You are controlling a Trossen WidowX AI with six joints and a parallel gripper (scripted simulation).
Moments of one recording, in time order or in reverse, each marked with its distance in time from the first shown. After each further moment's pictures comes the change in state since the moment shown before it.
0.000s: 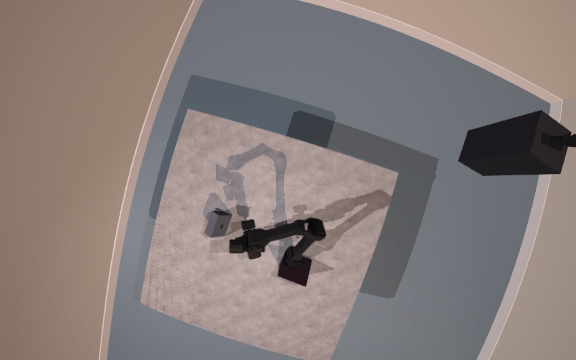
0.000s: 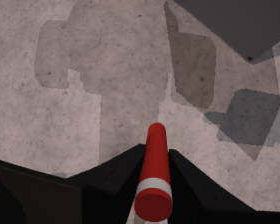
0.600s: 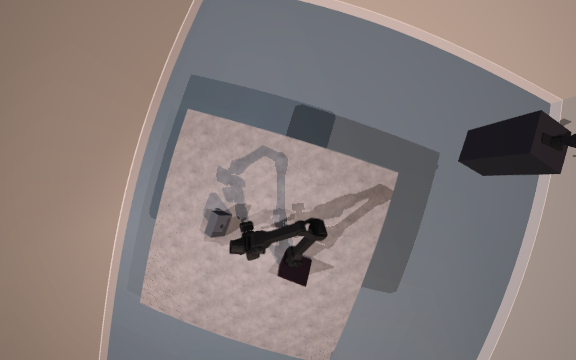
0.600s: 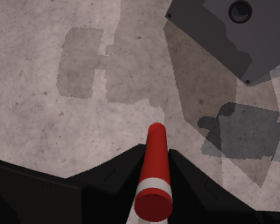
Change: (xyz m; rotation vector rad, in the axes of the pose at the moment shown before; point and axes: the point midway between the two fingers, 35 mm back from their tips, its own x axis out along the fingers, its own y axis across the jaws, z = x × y) arm 0.009 0.007 0.013 -0.010 -0.088 -0.028
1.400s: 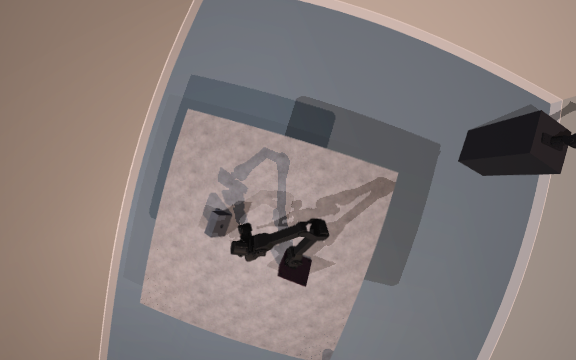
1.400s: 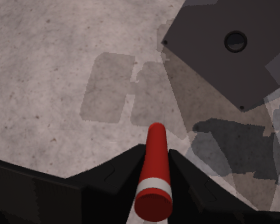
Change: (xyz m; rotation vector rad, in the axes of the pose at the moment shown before) arm 0.010 0.007 0.014 -0.012 -0.113 -0.048
